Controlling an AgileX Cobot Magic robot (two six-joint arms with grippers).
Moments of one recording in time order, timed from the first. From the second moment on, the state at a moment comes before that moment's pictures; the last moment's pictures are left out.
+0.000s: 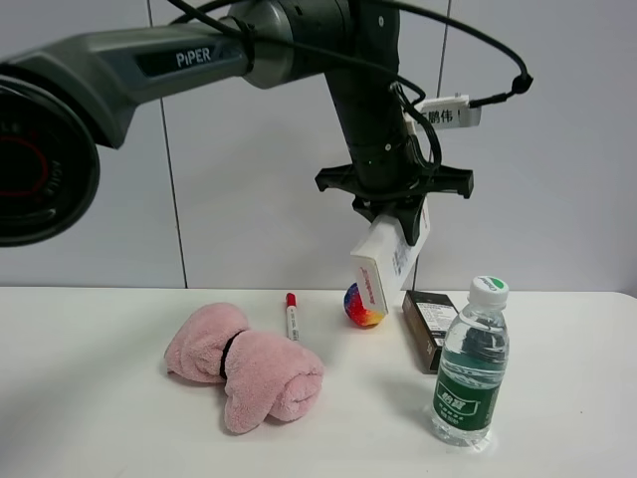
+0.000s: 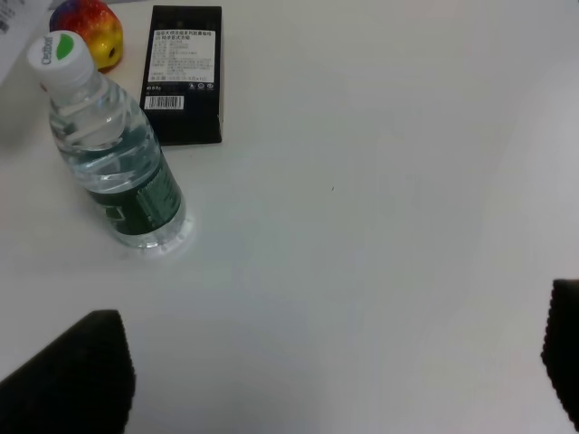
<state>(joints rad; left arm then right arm) -0.73 2.50 -2.64 -0.06 1.22 -0.23 -0.01 0.03 -0.49 -0.02 1.07 0.04</state>
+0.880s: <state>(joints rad) -0.50 2.19 -2.41 0.05 1.22 -0.12 -0.01 0.03 -0.49 -0.02 1.07 0.04</state>
